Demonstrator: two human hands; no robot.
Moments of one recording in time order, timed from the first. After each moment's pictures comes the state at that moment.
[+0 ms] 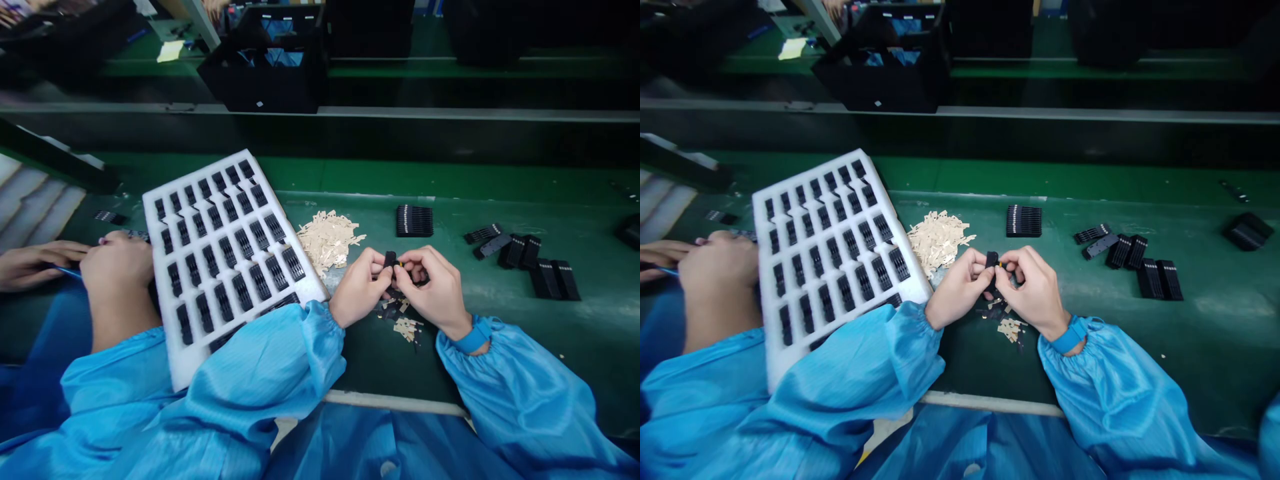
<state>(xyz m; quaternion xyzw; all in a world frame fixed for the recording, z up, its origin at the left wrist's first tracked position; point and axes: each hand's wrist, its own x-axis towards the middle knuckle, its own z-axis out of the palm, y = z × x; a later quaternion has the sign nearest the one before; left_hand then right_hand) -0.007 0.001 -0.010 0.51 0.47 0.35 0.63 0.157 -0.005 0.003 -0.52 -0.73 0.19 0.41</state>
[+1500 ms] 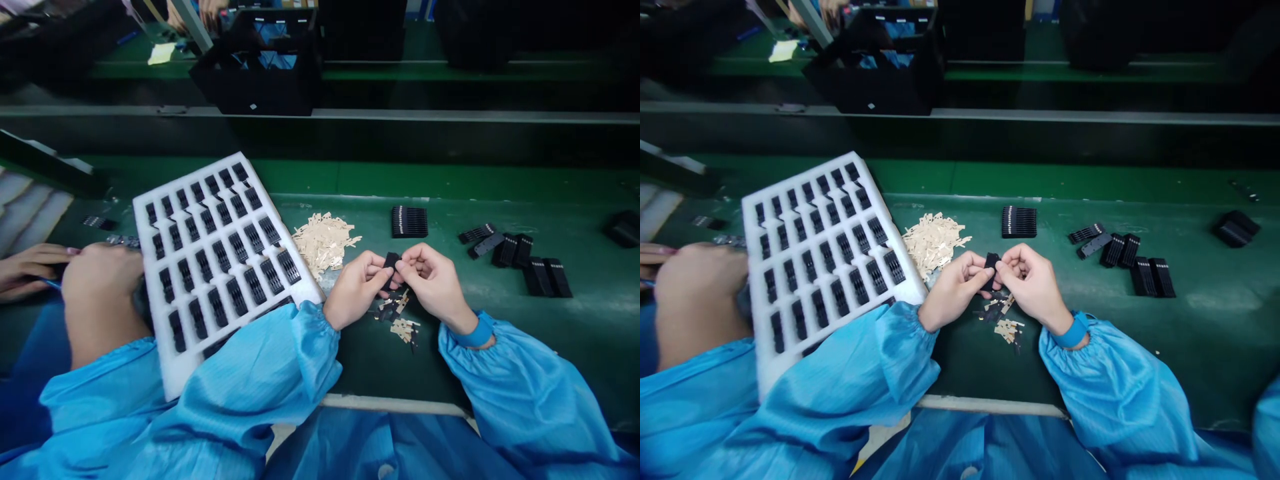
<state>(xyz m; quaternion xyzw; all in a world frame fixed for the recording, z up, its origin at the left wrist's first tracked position) -0.007 0.002 0.001 0.47 0.44 0.37 0.67 0.161 0.003 0.005 -0.51 -0.56 0.48 0.44</state>
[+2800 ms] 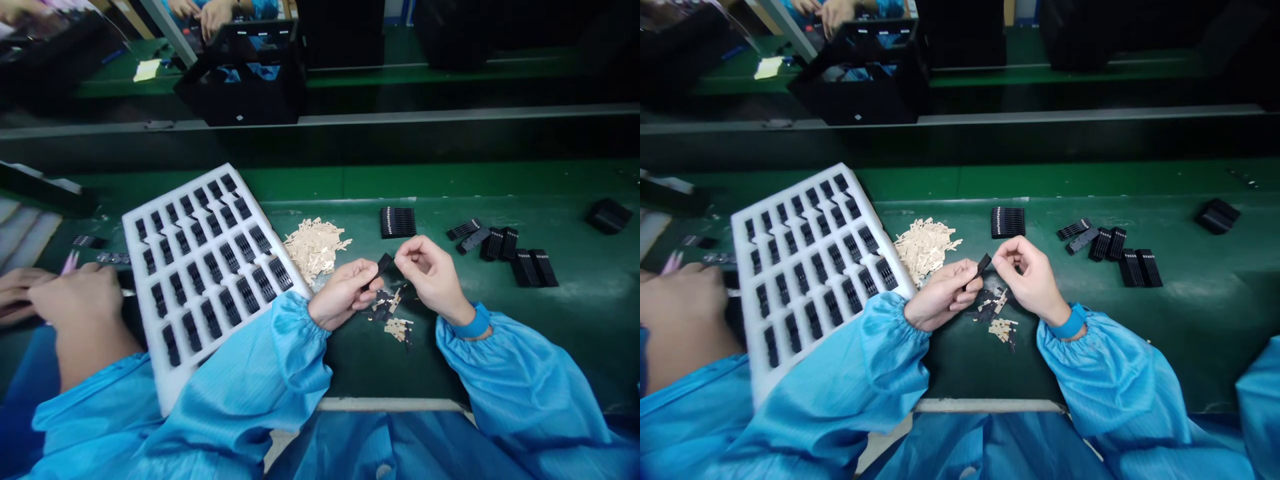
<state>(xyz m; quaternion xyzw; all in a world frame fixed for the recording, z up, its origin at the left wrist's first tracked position) -0.017 0.006 0.013 0.28 0.35 0.31 0.84 0.170 0.007 0.013 -0.49 -0.60 0.41 0.49</state>
